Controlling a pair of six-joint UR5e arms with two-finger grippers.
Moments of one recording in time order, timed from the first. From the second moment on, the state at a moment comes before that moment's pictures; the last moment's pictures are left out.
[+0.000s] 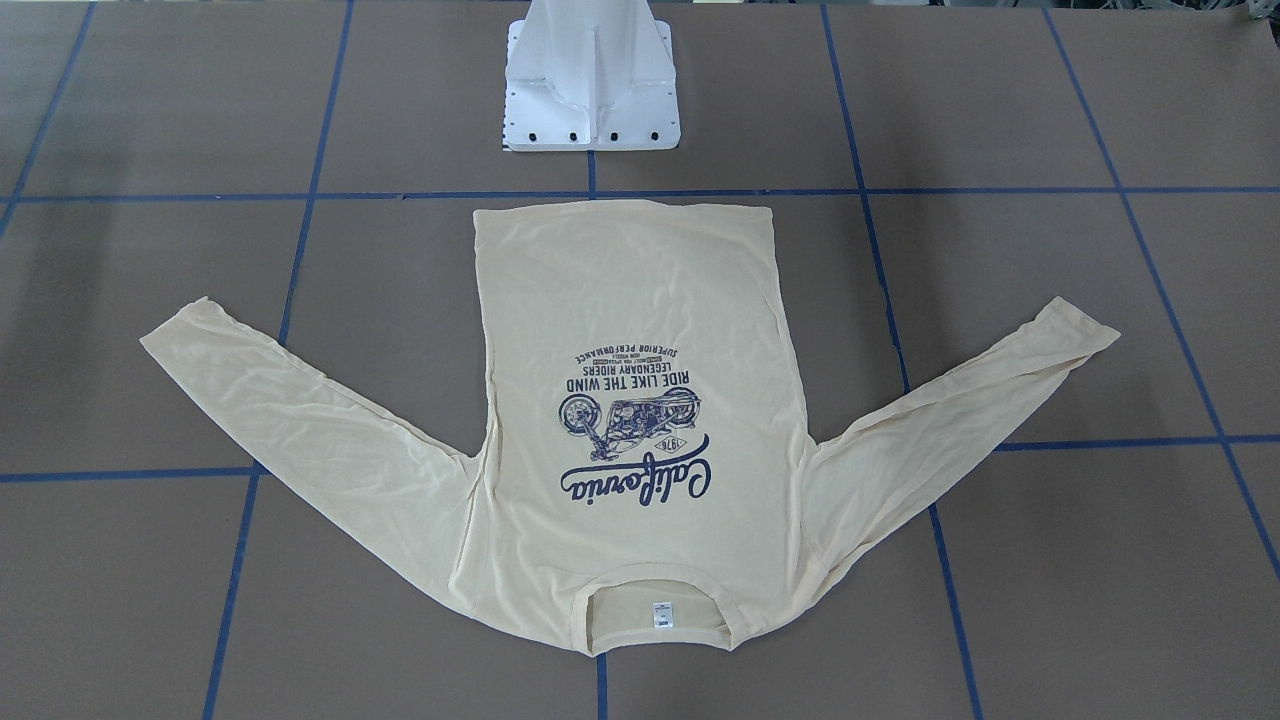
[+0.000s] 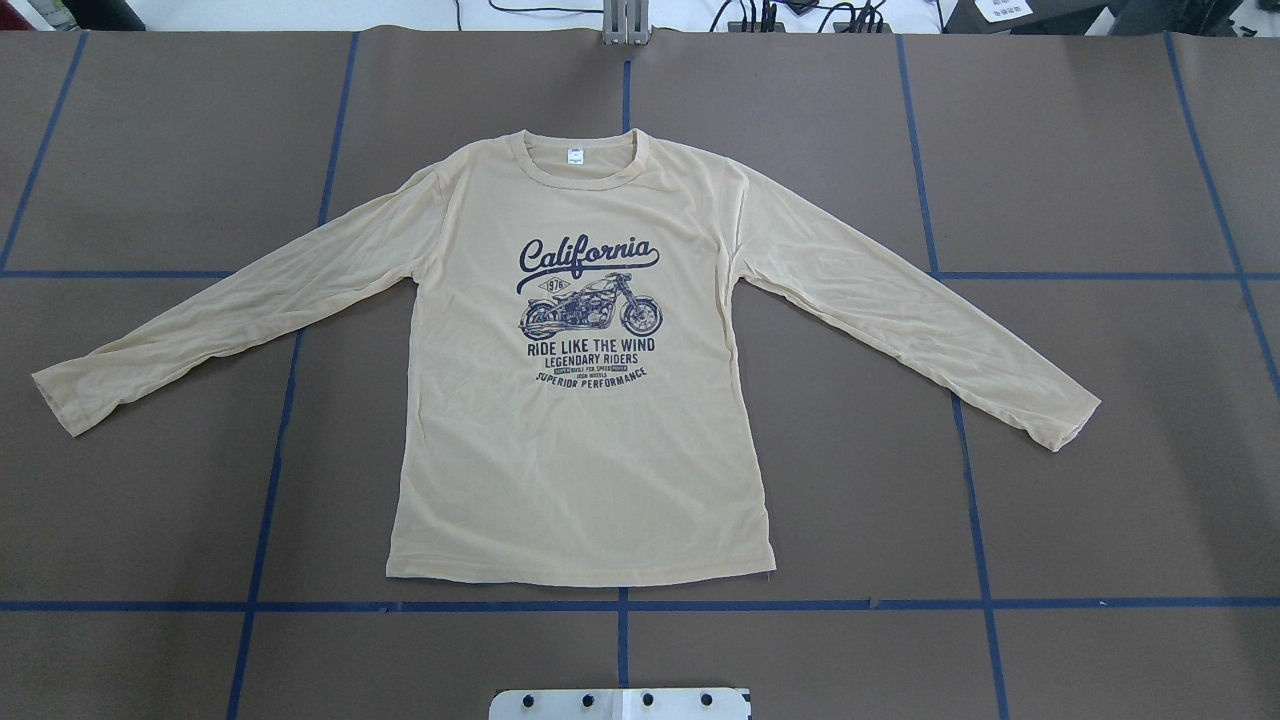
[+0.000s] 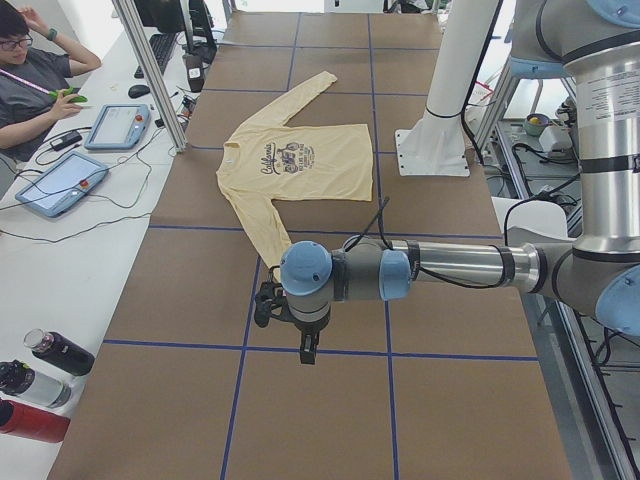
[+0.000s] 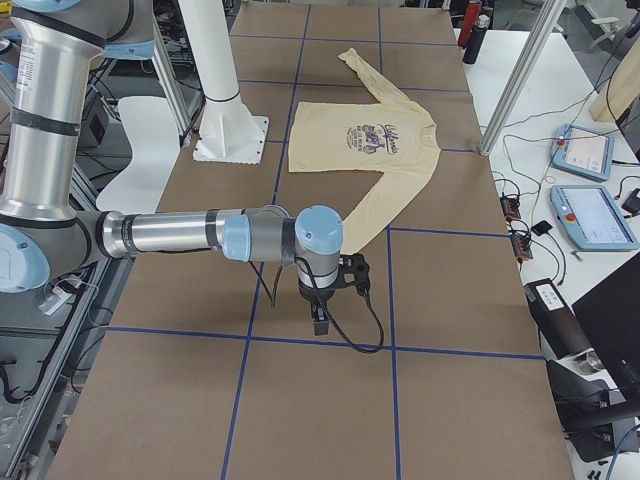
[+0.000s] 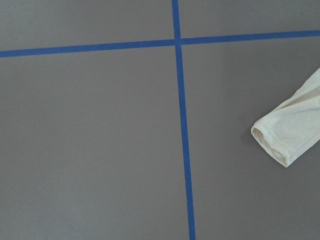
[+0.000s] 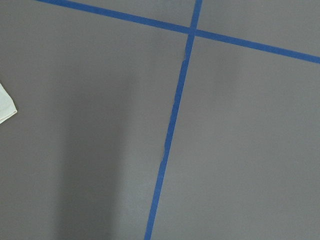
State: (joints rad) left arm -1.63 -1.40 -1.78 -1.47 -2.40 0.17; right arm 1.56 -1.81 1.91 -1.68 2.30 -0.19
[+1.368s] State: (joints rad) left arm -1.62 -1.46 -1.81 -1.80 -2.39 0.16; right arm 1.55 -1.74 1.90 -1.54 2.30 -0.19
